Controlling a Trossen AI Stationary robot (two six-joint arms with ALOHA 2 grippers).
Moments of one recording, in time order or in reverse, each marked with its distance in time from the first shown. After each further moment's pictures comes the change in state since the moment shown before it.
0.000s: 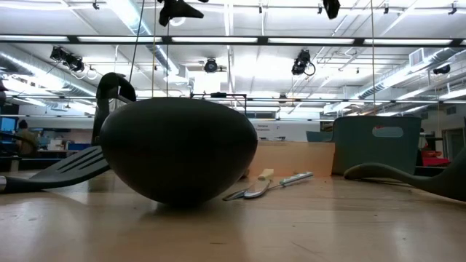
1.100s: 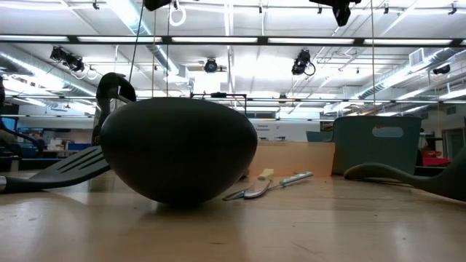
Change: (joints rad) left arm -0.652 0.146 -0.001 -0.208 -0.293 -0.366; right arm 0.002 -0.106 -0.134 0.031 -0.018 -0.009
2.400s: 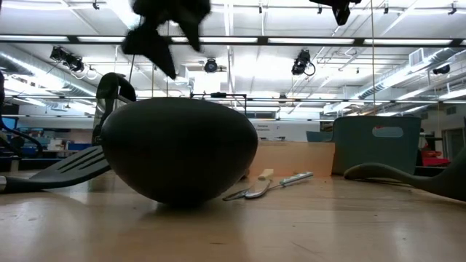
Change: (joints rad) left arm -0.019 0.267 -0.020 -0.127 0.086 -0.422; right arm 0.000 0.000 0.000 -0.003 -0.008 -0.037
